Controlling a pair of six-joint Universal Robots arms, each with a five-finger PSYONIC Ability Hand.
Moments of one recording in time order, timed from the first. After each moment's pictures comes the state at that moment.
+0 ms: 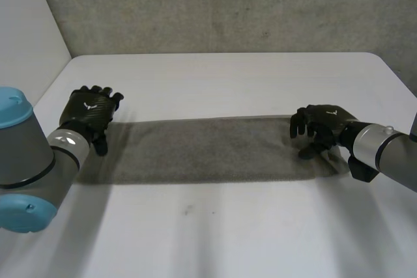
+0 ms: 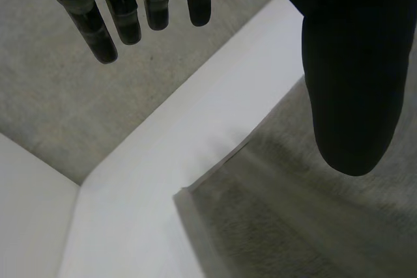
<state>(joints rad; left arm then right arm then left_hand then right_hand) 4.44 -1.92 -1.69 3.41 -1.55 3.60 1.71 -1.11 1.49 0.11 1.09 2.94 0.18 0.17 0.17 0.17 0.03 0.68 0.80 0.80 0.80 0.59</state>
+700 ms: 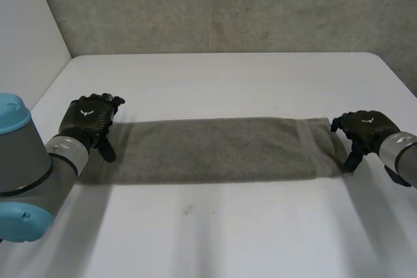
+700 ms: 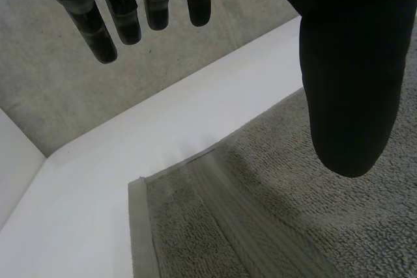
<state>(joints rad) 4.44 -1.90 -1.74 3.40 -1.55 3.37 1.60 -1.09 1.56 0.01 1.29 2.66 0.18 0.17 0.17 0.17 0.03 0.34 0.39 0.40 0.40 0.22</state>
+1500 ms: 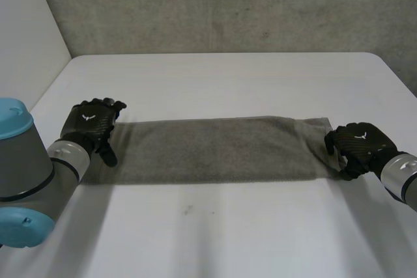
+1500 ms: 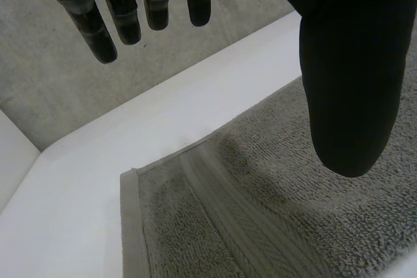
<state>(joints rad) 4.43 -1.90 -1.76 3.40 -1.55 3.37 1.55 -1.23 1.83 -0.14 1.11 2.55 0.18 0.17 0.17 0.17 0.03 0.66 0.78 0.78 0.77 0.56</state>
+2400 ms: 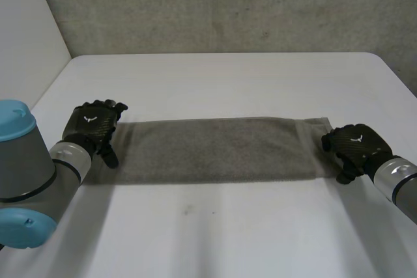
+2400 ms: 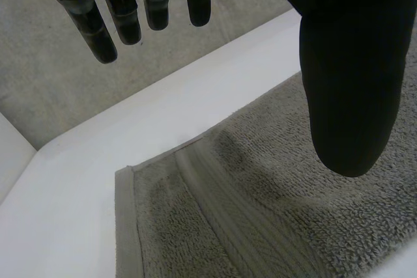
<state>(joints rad) 4.43 -1.91 -1.76 3.41 -1.55 3.37 1.58 -1.20 1.85 -0.23 1.17 2.55 0.18 0.17 0.17 0.17 0.03 0.50 0.58 0.56 0.56 0.39</state>
